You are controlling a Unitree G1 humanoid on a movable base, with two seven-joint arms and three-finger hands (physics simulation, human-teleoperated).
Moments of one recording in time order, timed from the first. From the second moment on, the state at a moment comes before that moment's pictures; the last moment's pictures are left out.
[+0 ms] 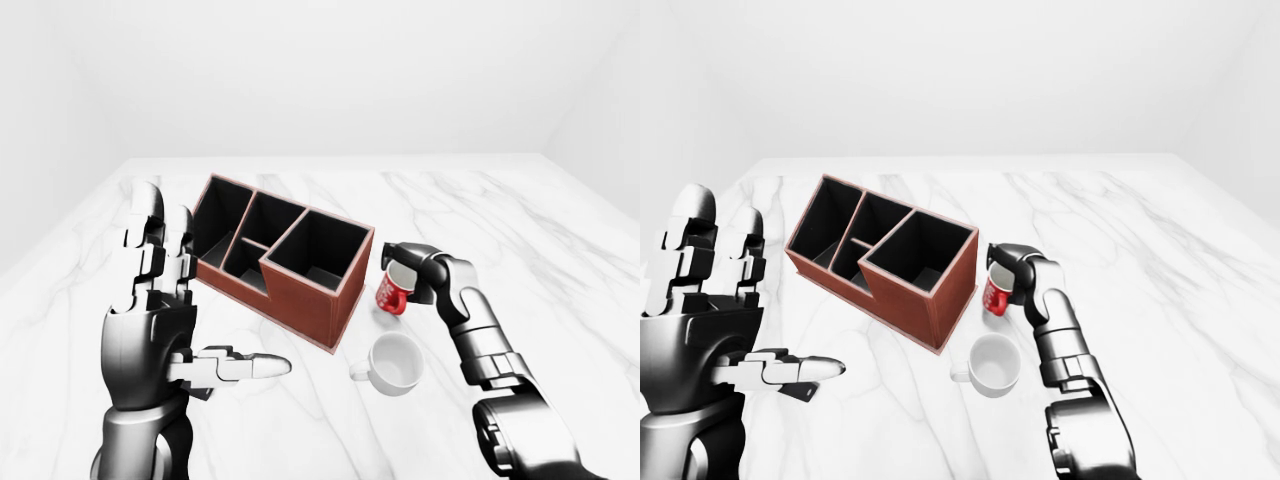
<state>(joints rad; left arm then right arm) 0.25 -0.02 0.07 -0.91 -0.04 0.09 -0.14 -0.62 -0.23 0.00 0.49 -1.14 0.09 0.67</state>
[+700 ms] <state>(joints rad) 0.26 -0.02 0.07 -0.92 -0.04 0.09 -0.14 -0.69 -0.23 0.03 0.69 -1.11 0.09 0.51</state>
